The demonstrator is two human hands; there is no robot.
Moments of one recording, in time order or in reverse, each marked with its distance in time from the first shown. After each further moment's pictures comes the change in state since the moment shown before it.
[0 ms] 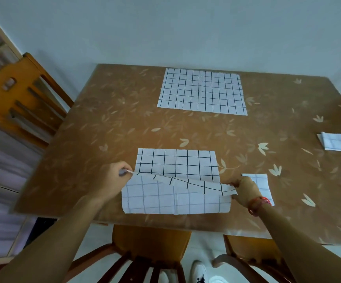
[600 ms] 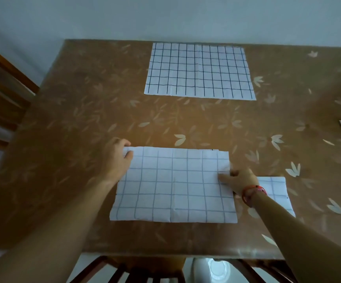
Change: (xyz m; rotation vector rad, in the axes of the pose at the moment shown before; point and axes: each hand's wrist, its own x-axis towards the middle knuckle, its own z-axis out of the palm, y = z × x) left_hand 0.135 -0.016 0.072 0.159 0.105 0.003; right_hand 0.104 -0.024 0.021 0.107 0.135 0.003
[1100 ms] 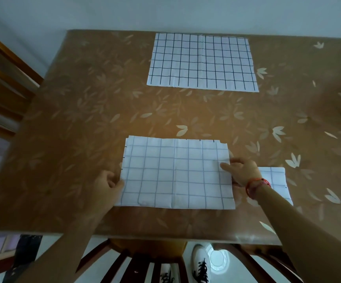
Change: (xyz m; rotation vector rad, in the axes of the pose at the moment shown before) left_hand -0.101 -0.031 0.002 -0.170 -0.138 -0.457; right_hand -0.007 0.007 -0.005 0.162 -0.019 -0.014
